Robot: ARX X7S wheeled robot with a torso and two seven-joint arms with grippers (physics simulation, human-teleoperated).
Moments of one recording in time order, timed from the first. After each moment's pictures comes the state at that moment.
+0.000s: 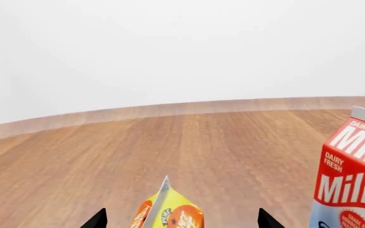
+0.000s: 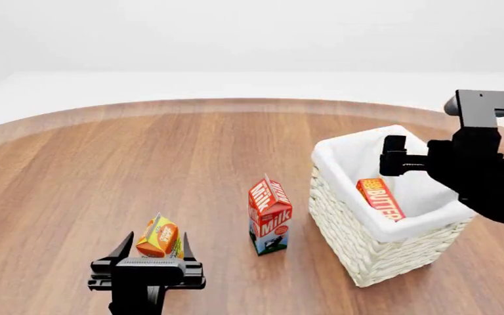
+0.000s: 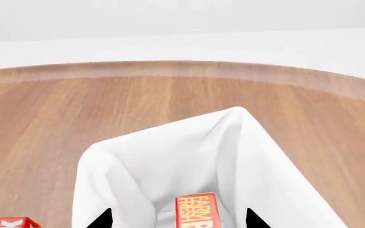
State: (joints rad) left arm -0.13 -0.39 0.52 -0.09 -0.34 0.15 -0.49; right arm 1.02 0.77 -0.46 0.19 1.17 0.94 0.32
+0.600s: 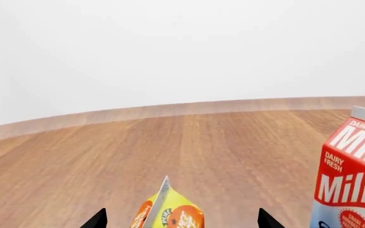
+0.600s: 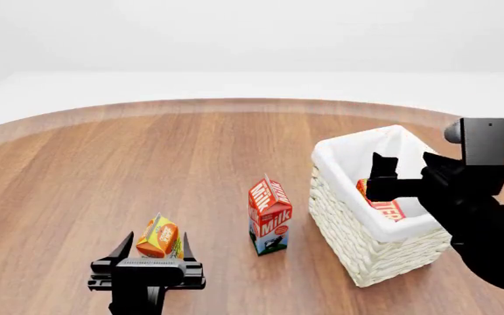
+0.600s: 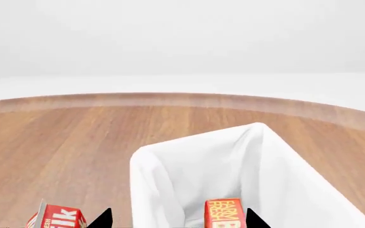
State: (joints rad) left arm -0.13 -0.39 0.53 -0.09 -0.34 0.15 -0.49; right arm 0.67 0.86 -0.29 -0.30 1.31 0.78 0.57
